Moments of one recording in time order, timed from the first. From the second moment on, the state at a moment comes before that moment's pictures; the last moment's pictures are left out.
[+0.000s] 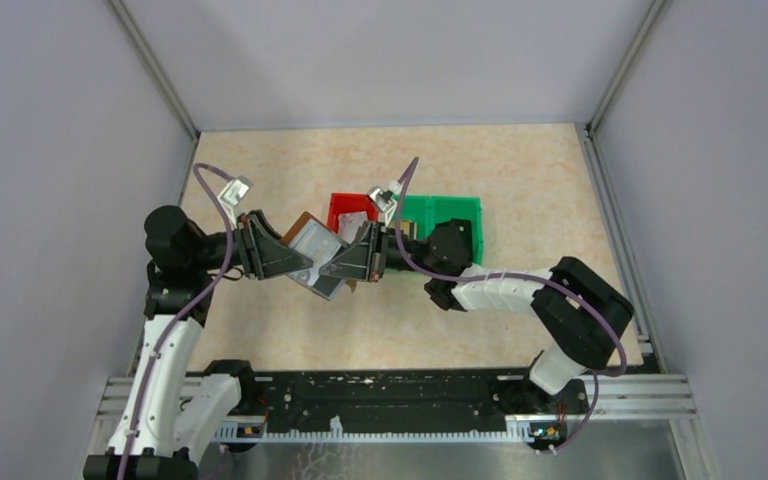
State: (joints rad) left arm -0.04 0.77 0.78 0.00 1.34 -0.77; right arm 0.91 1.58 0.77 1.23 -0.66 1.24
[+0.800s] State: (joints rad) left arm -0.04 0.77 0.73 0.17 1.30 -0.95; right arm 0.91 1.53 0.70 1.33 -0.63 1.24
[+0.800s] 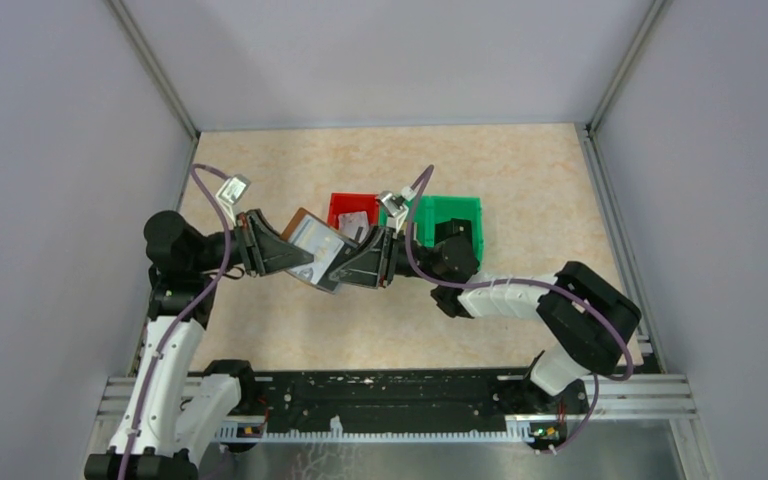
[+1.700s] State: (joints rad) left arm -0.04 0.73 0.76 0.05 1.31 -0.77; right arm 0.91 1.61 0.76 1.38 -0.65 1.31
